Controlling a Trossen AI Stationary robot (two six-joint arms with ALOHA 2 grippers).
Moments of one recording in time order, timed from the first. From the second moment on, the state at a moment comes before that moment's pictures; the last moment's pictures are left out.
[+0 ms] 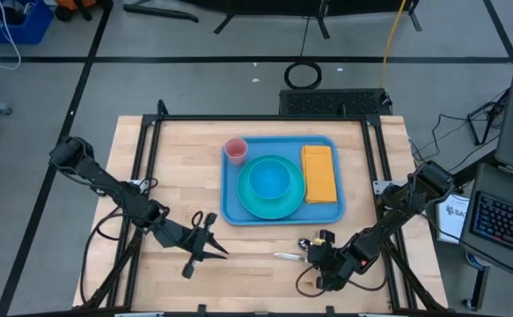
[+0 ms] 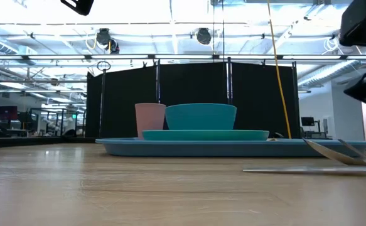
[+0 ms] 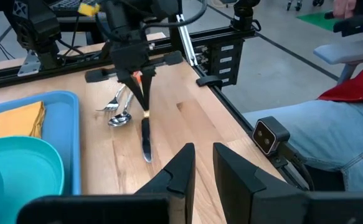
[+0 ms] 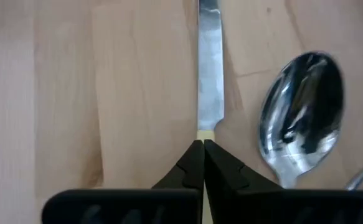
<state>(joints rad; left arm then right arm) -0.62 1.31 0.71 0.25 -0.22 -0.07 0.79 1.70 0.83 -0.26 0.36 0.92</state>
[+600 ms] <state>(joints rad) -0.62 1.31 0.71 0.25 -0.22 -0.07 0.79 1.69 0.83 -0.23 0.33 0.89</state>
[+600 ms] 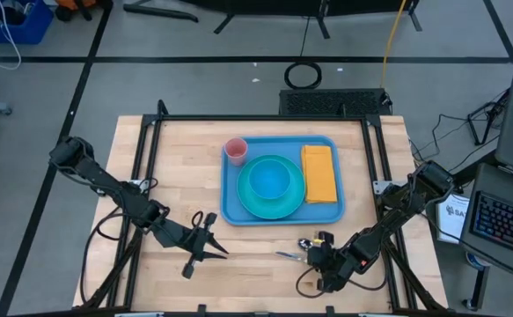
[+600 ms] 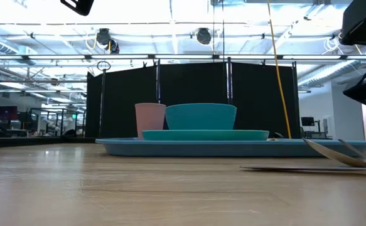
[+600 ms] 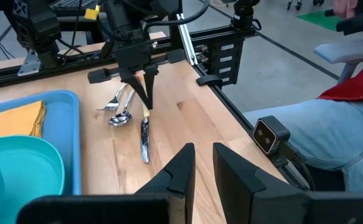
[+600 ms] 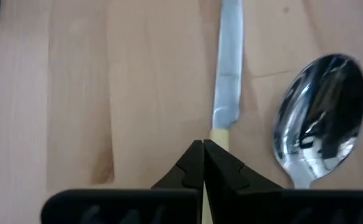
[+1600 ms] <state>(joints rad) -0.62 1.31 0.71 0.25 -0.22 -0.06 0.80 1.59 0.83 -0.39 0.29 1.00</state>
